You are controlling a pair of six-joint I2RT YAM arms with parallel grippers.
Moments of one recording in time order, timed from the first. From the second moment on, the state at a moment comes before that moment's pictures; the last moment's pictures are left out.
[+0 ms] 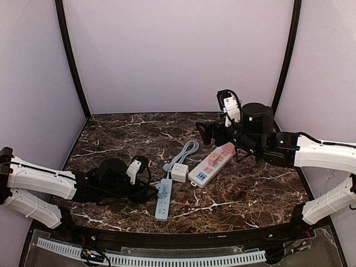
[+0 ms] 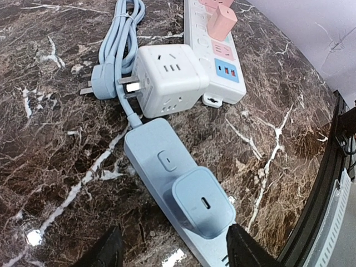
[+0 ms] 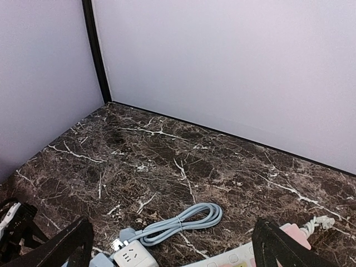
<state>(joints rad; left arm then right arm) -1.00 1.23 0.46 0.13 -0.03 -0.46 0.98 1.25 0.96 0.07 0.38 0.14</state>
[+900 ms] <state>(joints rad) -1.02 1.23 0.48 0.12 -0.05 -0.46 0.97 1.23 0.91 0.06 0.42 0.20</state>
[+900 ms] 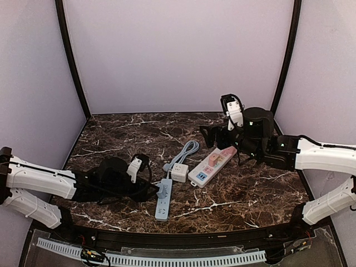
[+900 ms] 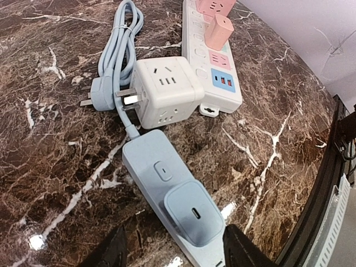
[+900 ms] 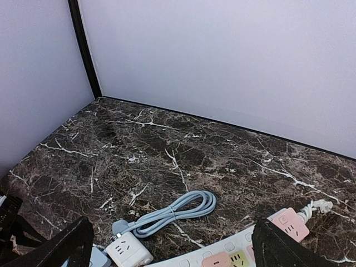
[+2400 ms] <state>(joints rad) -1.02 1.42 0.47 0.37 -0.07 -0.56 0.97 1.26 0.91 0.01 0.40 0.24</state>
